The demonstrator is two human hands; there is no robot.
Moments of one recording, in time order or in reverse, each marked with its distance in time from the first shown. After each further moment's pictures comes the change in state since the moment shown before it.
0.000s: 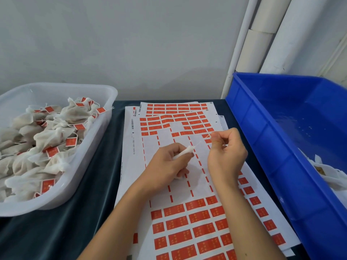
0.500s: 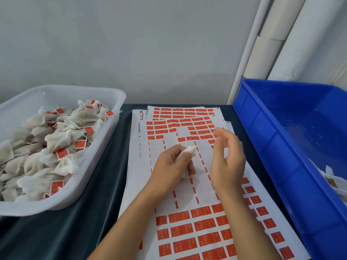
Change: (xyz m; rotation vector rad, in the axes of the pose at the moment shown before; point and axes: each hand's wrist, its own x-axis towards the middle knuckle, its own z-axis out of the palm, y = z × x) left_hand -0.001 0.001 0.006 -0.033 0.162 0.018; right_hand -0.005 0.002 0.003 0.027 -0.137 -0.109
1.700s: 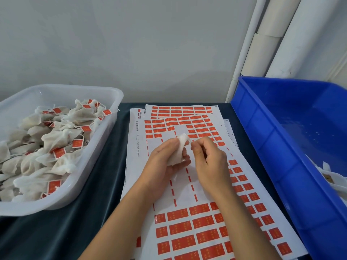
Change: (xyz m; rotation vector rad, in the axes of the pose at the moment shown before) left_hand 0.001 0.001 -0.013 -0.667 -0.042 -0.206; right_hand -0.008 0.007 0.010 -0.080 -0.285 -0.105
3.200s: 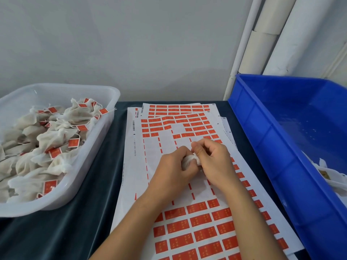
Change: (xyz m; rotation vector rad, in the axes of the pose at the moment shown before) left_hand -0.004 -0.023 0.018 0.937 0.031 0.361; right_hand 0.008 0.002 -0.021 0.132 -0.175 0.240
